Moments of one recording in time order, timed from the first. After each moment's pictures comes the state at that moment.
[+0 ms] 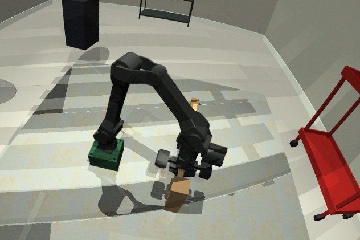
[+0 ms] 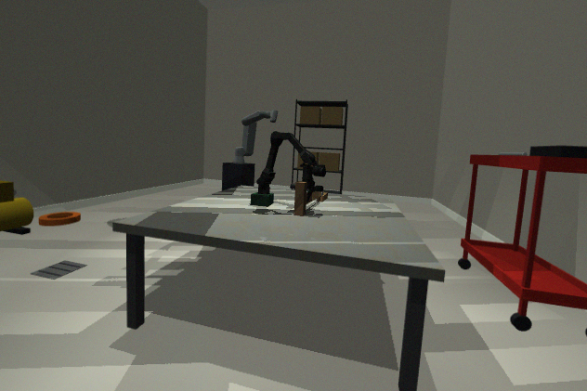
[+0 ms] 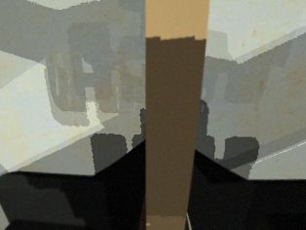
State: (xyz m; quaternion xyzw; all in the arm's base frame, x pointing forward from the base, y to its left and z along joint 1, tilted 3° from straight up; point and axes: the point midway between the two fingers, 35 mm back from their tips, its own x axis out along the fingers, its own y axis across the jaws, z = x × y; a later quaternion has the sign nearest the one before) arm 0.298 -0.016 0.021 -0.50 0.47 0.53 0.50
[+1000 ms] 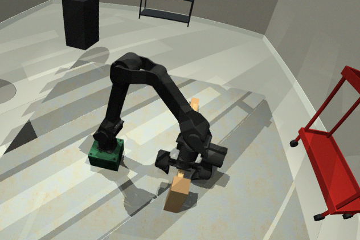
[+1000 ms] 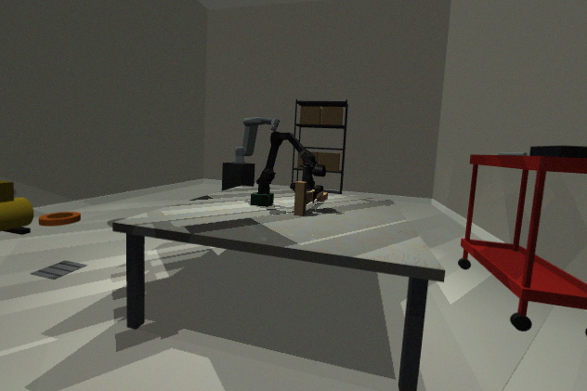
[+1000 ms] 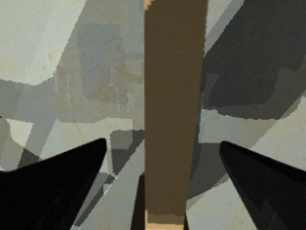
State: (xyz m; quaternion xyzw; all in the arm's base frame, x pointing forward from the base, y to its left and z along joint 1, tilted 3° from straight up) arm 0.299 -0.018 0.021 -0.50 0.47 0.53 0.50
